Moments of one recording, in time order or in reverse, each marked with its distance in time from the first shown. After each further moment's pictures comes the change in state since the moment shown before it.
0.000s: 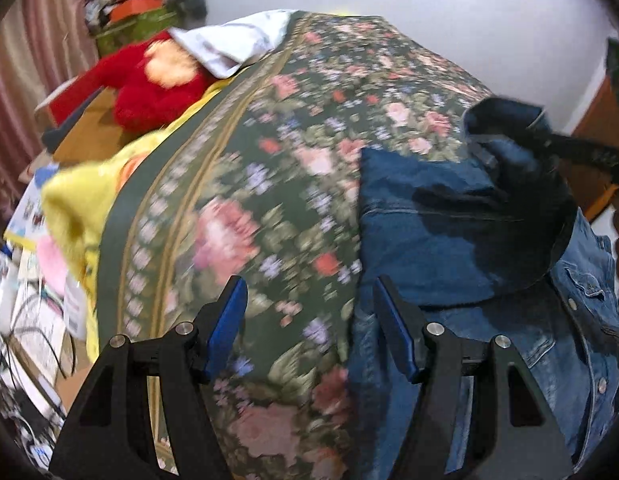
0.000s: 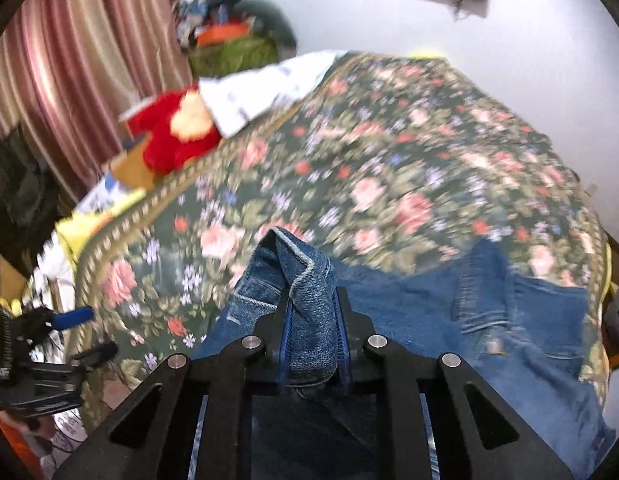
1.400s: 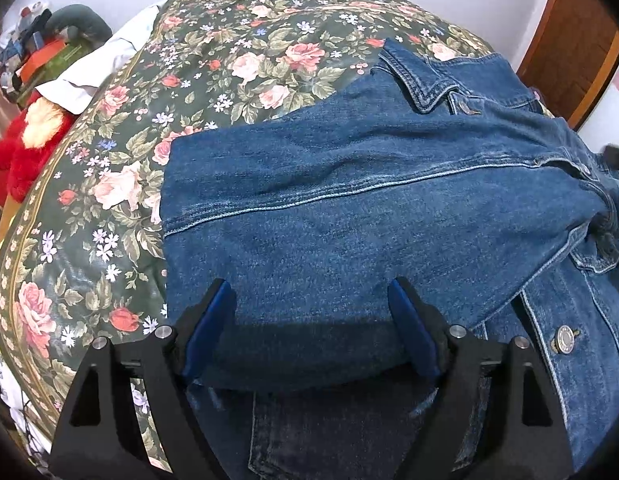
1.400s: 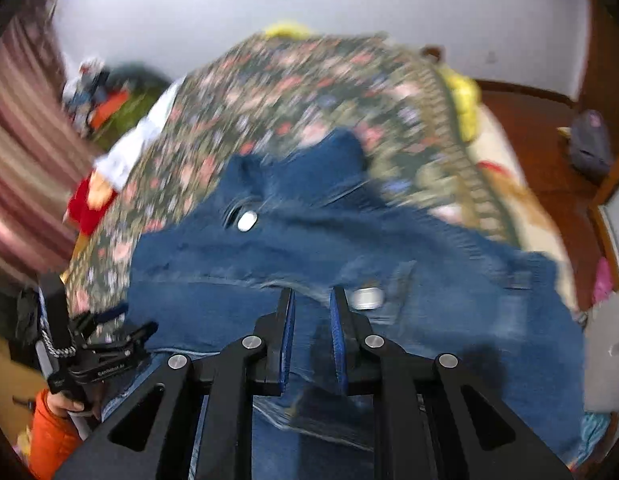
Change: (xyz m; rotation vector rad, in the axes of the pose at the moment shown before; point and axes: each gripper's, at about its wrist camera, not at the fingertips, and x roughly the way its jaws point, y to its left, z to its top) left arm 0.083 -0.158 0.007 0.266 0.138 -0.034; right arm -0.052 -0.193 -0.127 0.431 0.149 -0.038
